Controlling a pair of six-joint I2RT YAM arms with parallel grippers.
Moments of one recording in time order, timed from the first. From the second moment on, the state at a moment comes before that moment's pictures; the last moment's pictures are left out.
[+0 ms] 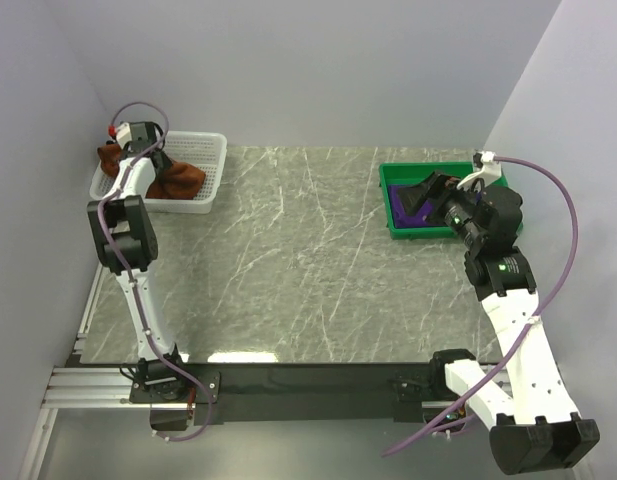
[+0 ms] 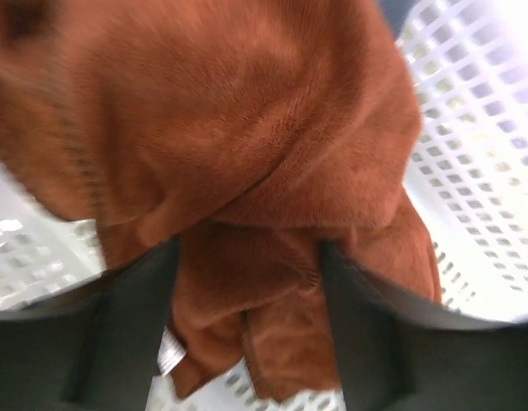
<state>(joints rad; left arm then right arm) 0.18 2.25 1.93 -0.43 -0.36 -0.55 0.08 0.88 1.01 -0.29 -0.27 0.46</state>
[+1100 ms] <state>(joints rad) 0.12 1.78 1.97 -0.46 -0.21 -0.50 0.10 0.81 0.97 -0.30 -0.25 0.43</state>
